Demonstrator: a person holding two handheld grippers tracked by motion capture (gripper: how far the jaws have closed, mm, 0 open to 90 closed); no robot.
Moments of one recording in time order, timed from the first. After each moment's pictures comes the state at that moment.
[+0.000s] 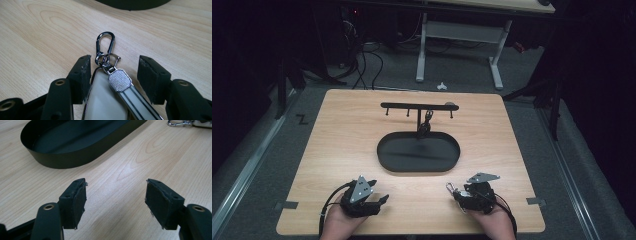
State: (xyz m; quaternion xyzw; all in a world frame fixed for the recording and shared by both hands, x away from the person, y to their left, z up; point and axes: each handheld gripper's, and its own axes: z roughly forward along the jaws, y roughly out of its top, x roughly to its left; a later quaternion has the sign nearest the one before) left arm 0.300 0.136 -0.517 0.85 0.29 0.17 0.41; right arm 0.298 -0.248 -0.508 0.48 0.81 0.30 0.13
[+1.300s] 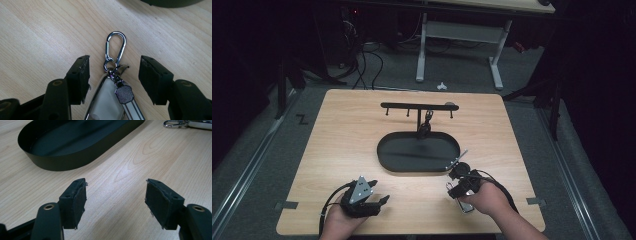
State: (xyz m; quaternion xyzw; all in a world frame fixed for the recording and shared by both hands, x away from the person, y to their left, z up) left arm 0.301 0.137 -0.517 0.84 0.28 0.17 0.43; right arm 0.351 -0.199 -0.474 0.43 0.90 0.09 0.04
